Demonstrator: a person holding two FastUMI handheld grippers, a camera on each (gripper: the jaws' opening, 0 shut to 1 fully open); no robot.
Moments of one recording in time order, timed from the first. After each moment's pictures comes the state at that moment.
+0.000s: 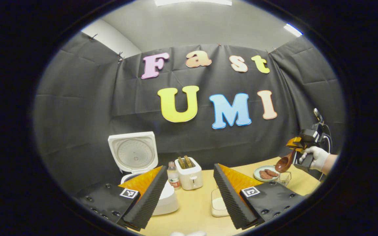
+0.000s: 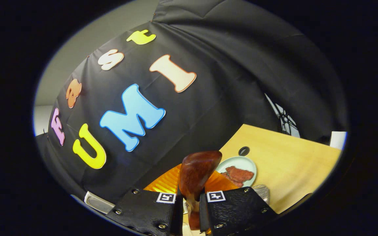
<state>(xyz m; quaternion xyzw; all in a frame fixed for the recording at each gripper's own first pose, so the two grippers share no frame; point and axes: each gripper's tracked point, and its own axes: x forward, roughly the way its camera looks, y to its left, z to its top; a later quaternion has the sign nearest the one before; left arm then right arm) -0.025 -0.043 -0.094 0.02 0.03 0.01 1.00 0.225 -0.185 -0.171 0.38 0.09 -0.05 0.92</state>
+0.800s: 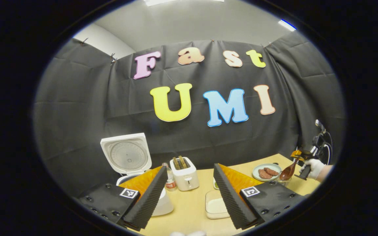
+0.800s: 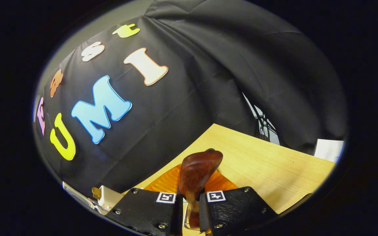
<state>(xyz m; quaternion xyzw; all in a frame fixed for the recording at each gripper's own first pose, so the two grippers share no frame) -0.002 -0.074 -0.090 0.05 0.04 0.01 1.00 0.241 -0.228 -0.277 0.33 0.15 -0.11 0.93</state>
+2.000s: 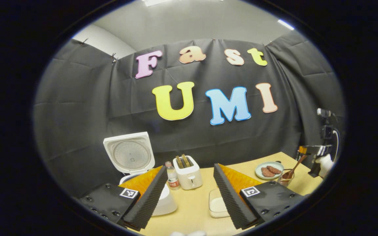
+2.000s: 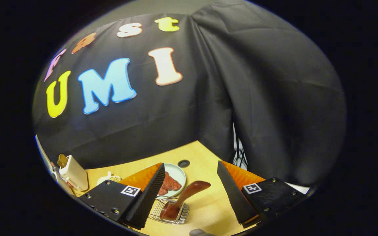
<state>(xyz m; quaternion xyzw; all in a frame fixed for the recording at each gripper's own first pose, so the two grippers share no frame) -0.003 -0.057 -0.091 0.05 0.05 0.02 1.00 0.174 -0.244 -0.191 0.09 0.10 -0.15 0.98</state>
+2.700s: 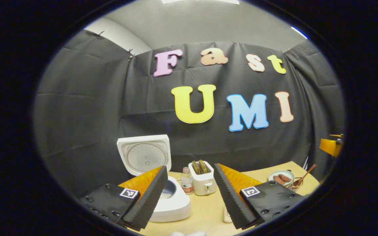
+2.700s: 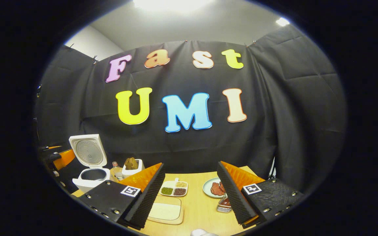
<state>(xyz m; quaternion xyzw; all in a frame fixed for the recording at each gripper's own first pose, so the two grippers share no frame) 0.028 0.034 -0.074 0.01 0.04 0.07 1.00 0.031 -0.019 -0.054 0.03 0.01 0.05 1.00</state>
